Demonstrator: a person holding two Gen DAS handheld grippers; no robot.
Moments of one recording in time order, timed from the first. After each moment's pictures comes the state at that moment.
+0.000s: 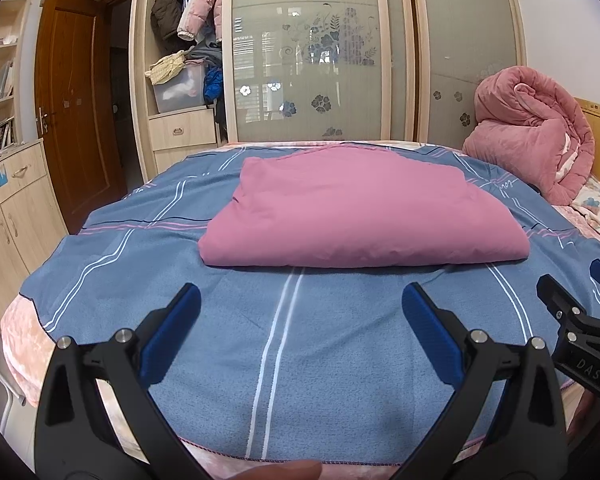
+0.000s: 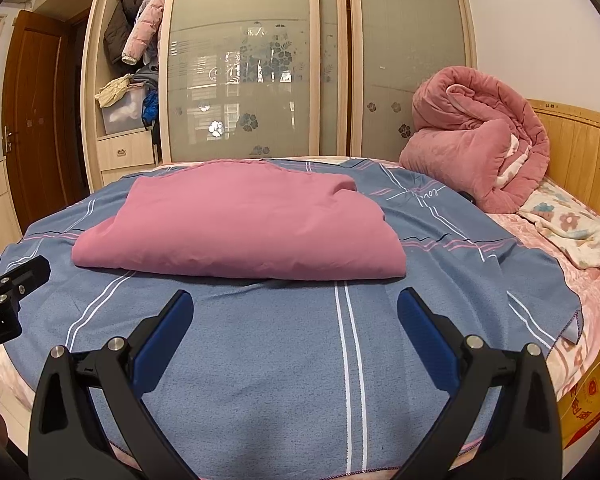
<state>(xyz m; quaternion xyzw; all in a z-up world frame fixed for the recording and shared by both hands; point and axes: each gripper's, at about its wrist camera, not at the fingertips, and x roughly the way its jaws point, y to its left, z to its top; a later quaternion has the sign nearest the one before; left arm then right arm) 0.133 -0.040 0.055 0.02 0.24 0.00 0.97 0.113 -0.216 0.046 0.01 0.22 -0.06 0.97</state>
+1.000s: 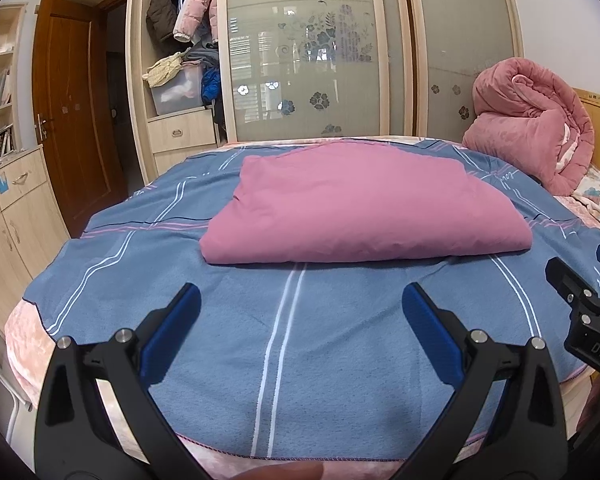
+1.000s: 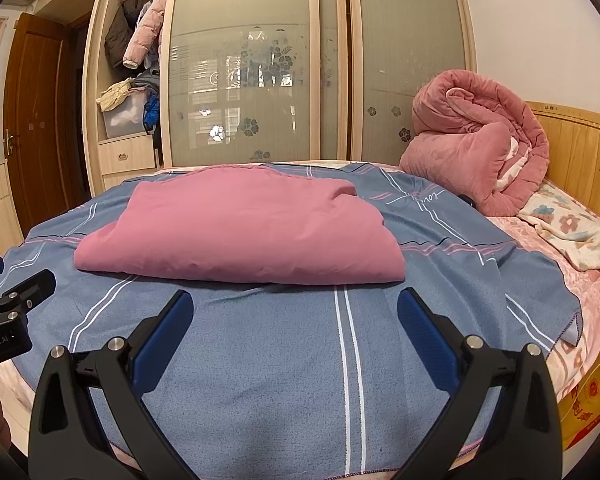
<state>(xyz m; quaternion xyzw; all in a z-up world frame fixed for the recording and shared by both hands) 0.133 -0.042 0.053 0.04 0.24 0.00 0.97 0.110 -0.217 0.049 0.01 0.21 -0.05 0.98</state>
